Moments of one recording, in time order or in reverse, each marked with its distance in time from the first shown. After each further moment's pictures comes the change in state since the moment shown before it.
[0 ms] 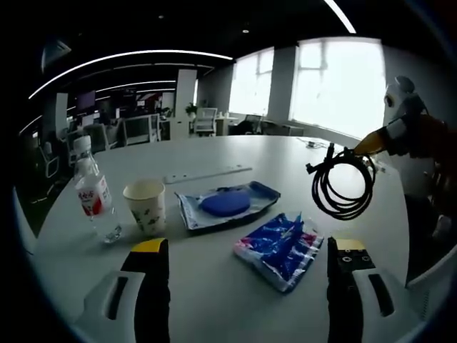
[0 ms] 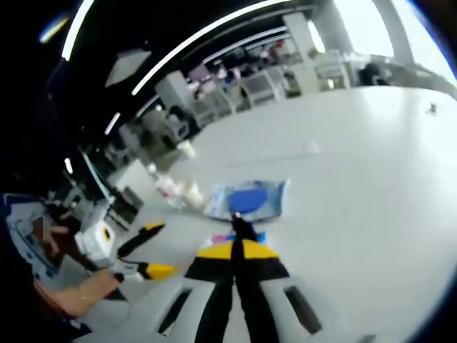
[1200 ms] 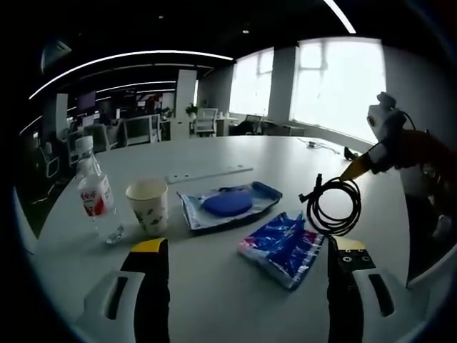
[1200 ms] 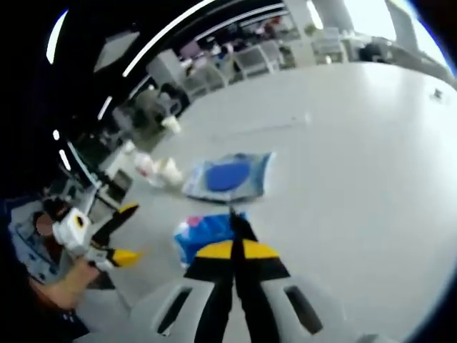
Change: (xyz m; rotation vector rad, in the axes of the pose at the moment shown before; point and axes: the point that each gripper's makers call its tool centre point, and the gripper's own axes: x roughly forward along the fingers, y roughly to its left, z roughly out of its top) left arm -0.002 0.005 0.002 0.000 -0.005 0.007; right arm 0.038 -0.043 -0.026 0.032 0.159 -0.007
